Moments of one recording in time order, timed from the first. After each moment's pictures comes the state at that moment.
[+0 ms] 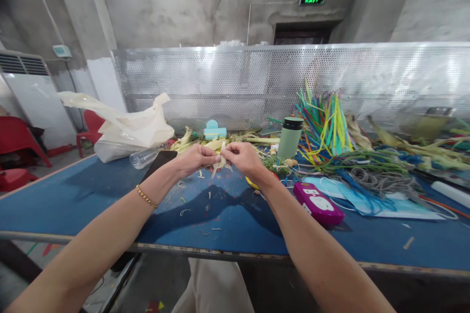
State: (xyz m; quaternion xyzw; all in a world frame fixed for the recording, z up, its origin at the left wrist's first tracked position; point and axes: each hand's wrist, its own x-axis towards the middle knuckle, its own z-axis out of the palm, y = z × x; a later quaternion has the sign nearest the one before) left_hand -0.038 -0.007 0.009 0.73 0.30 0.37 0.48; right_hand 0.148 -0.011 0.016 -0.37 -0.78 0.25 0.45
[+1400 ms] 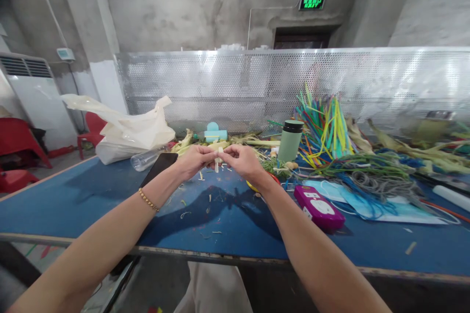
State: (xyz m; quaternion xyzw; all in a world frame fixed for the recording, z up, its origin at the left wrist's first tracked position) left_hand -0.033 0.000 0.003 0.67 0.32 0.48 0.46; right_hand 0.146 -0.014 0.019 -0.39 -0.78 0.20 0.45
